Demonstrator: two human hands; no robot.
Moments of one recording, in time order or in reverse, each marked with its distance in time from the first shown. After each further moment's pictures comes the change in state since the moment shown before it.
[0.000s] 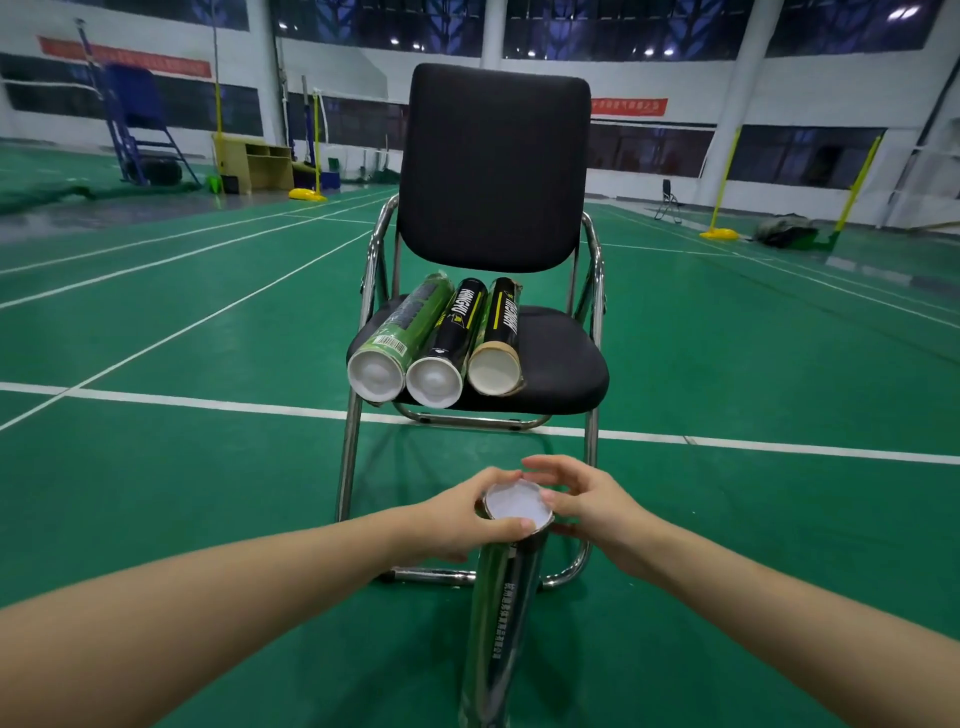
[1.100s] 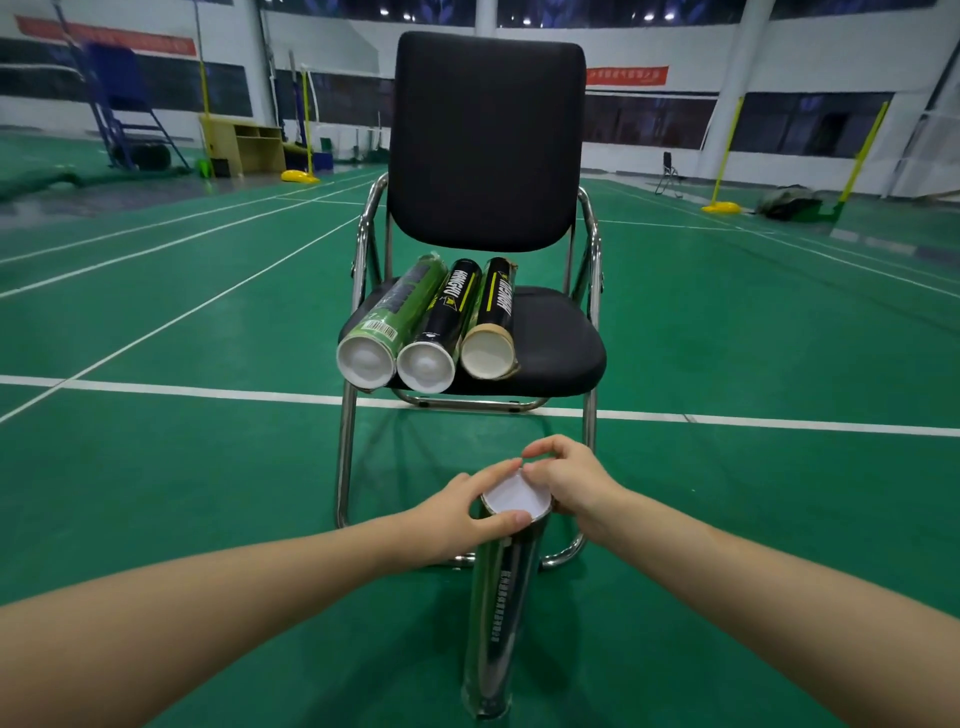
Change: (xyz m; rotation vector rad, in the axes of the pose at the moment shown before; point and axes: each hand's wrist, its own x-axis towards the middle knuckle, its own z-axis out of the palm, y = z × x) left_hand 0.003 -0.017 0.007 0.118 0.020 0.066; right_hand 0.020 -0.012 0.024 -0.079 0.278 0.206
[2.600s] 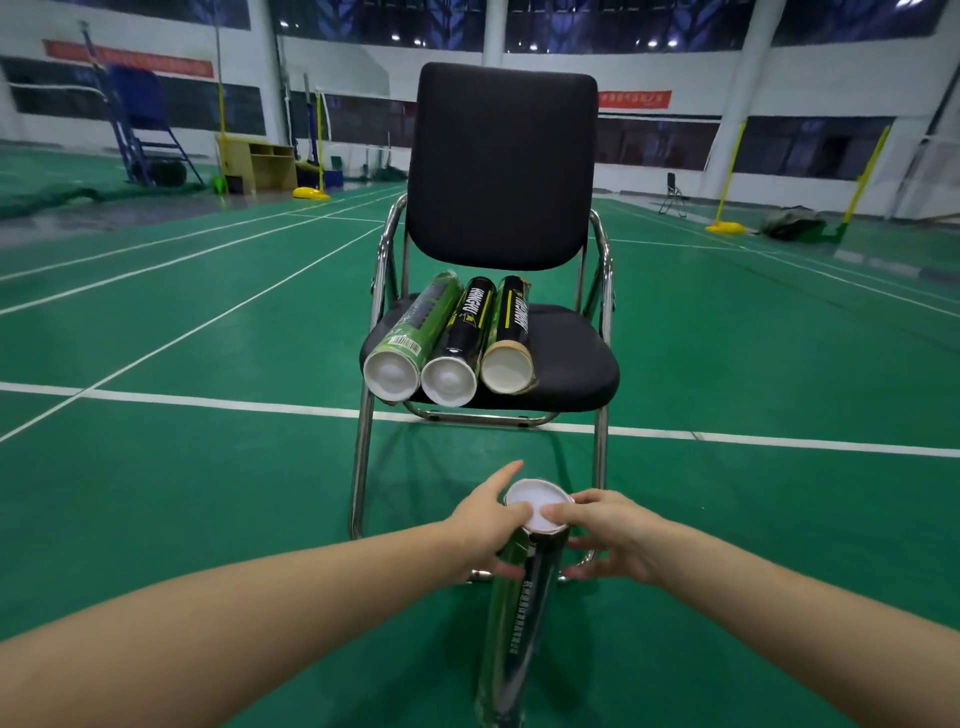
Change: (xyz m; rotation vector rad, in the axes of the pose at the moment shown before) left_hand 0.001 0.025 0.011 -0.577 0.119 -0.209; right_hand -0.026 0.008 -0.016 0.059 -0.118 0.275
